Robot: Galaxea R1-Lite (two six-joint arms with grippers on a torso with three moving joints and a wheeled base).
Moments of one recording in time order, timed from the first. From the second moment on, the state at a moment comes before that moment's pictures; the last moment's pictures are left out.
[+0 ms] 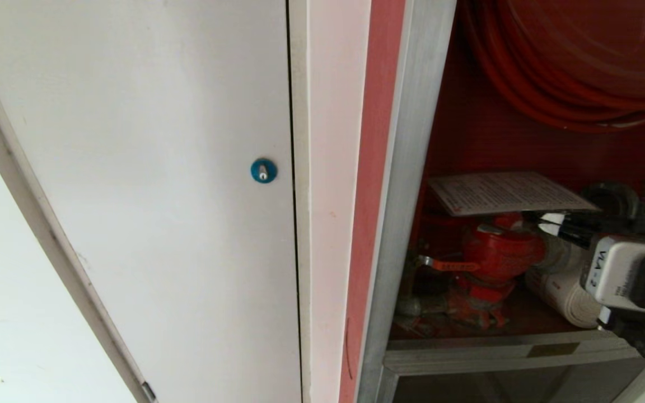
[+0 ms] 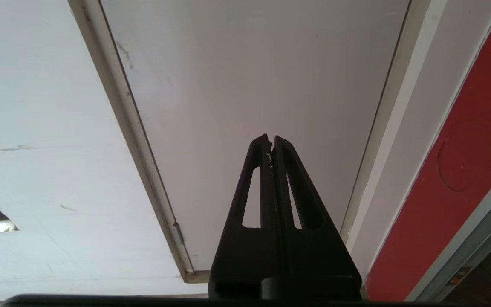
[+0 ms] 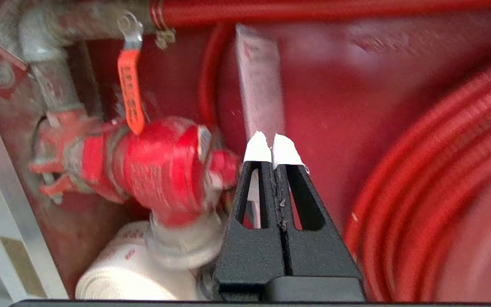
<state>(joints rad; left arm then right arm) 0.00 0.00 0.00 -0.01 -0.02 0.02 0.44 1.13 -0.83 -0.09 -0.13 -1.38</state>
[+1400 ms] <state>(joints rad) 0.00 0.00 0.00 -0.01 -0.02 0.02 0.50 1.49 -0.88 -0.40 -0.36 -1.44</state>
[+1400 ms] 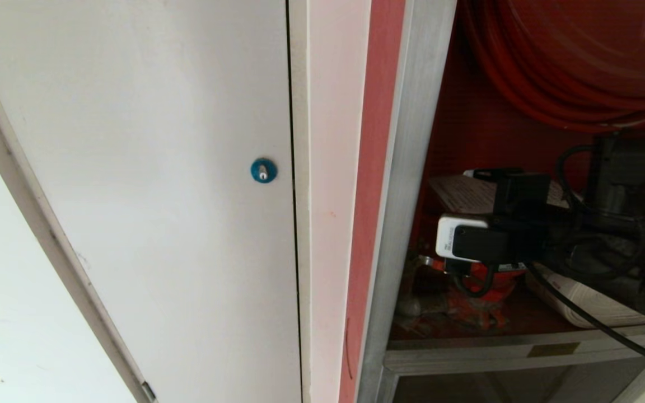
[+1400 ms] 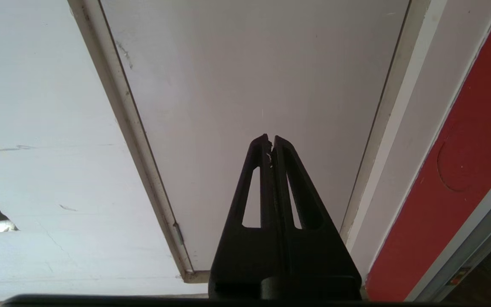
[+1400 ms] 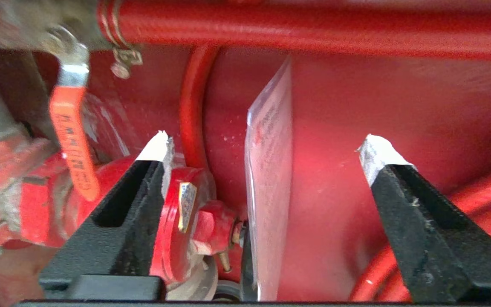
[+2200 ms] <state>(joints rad) 0.00 0.00 0.00 -0.01 -0.02 0.02 0.42 1.59 -0.98 -0.40 -0.36 -1.46</state>
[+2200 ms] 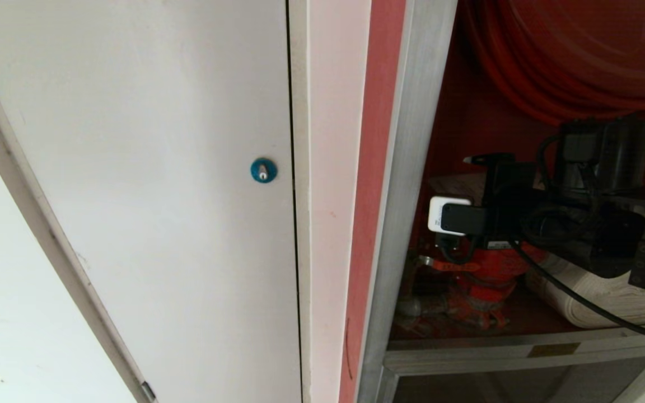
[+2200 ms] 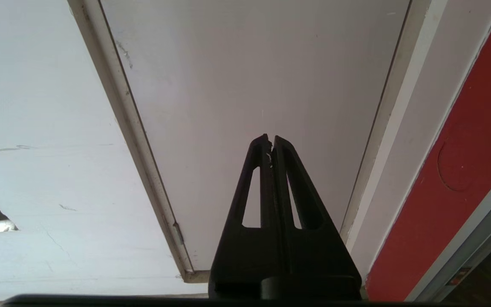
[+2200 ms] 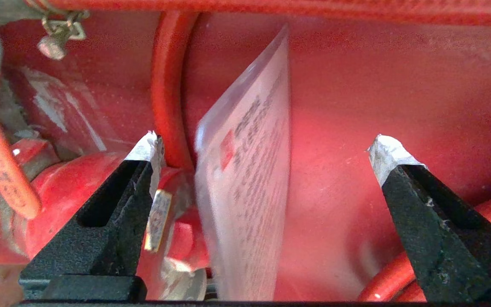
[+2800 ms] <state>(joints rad) 0.00 0.00 0.00 -0.01 -0.02 0.02 0.42 1.61 -1.00 -0.40 -0.36 -1.46</state>
